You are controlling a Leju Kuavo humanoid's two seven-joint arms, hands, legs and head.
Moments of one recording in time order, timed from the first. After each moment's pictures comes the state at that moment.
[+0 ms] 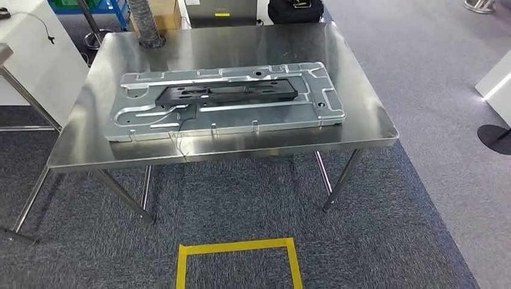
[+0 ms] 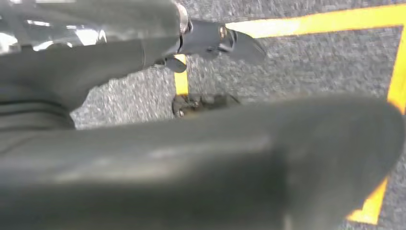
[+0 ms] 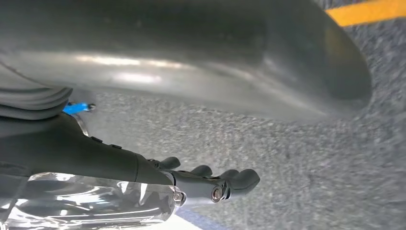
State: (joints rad) left arm -0.06 -0.11 1.01 -0.20 -0.82 -0.12 -0.35; right arm -0.02 0.08 -0.88 -0.23 1.15 -0.44 -0.08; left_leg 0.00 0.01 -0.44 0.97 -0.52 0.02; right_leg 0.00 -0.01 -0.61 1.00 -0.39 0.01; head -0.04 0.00
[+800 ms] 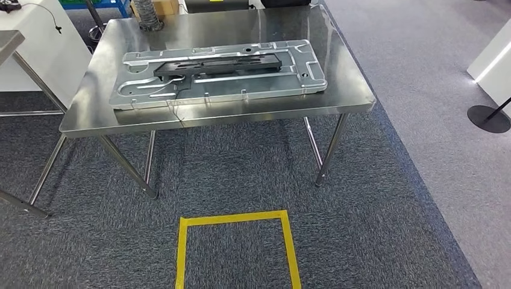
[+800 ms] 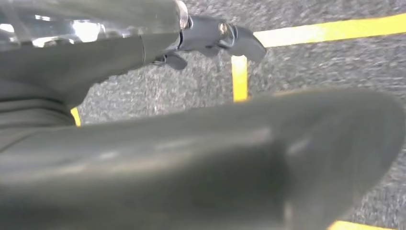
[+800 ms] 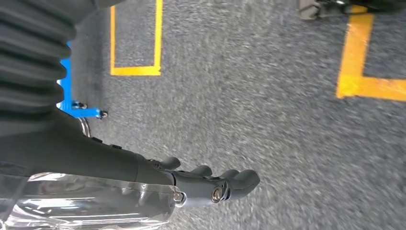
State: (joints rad) left arm -0.03 -0.07 1.01 -0.20 -0.85 -0.10 -0.36; right arm -0.04 0.12 -0.85 -0.20 1.21 -0.30 -0.06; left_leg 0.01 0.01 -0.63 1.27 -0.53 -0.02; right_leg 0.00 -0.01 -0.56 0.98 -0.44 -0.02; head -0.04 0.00
